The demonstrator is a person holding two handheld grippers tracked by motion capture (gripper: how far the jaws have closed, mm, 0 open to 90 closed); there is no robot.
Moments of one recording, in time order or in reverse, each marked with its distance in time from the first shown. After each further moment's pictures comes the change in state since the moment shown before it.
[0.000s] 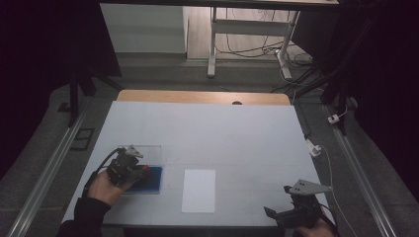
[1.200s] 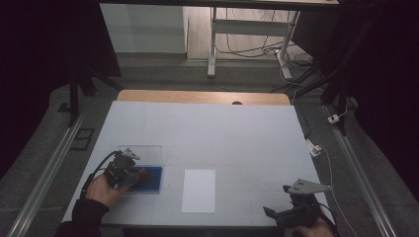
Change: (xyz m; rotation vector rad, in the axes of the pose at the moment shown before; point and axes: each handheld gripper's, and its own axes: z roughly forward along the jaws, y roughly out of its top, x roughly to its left) left arm 0.006 -0.010 0.002 -0.005 -0.039 -0.046; right arm 0.000 0.002 0.002 0.000 0.008 -0.009
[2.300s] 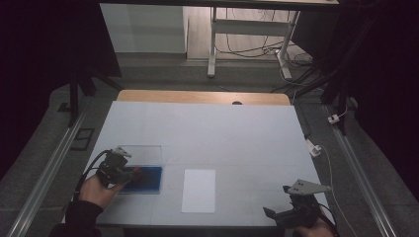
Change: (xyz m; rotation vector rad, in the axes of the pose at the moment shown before) left arm 0.012 -0.008 -0.008 -0.001 -0.009 -0.063; right arm 0.002 0.000 0.000 0.008 -0.007 -0.004
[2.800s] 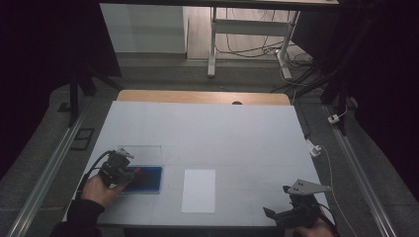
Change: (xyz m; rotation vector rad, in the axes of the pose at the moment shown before) left arm -0.002 0.001 0.007 0.037 0.025 0.021; right arm 0.000 0.000 0.000 0.003 0.000 -0.002
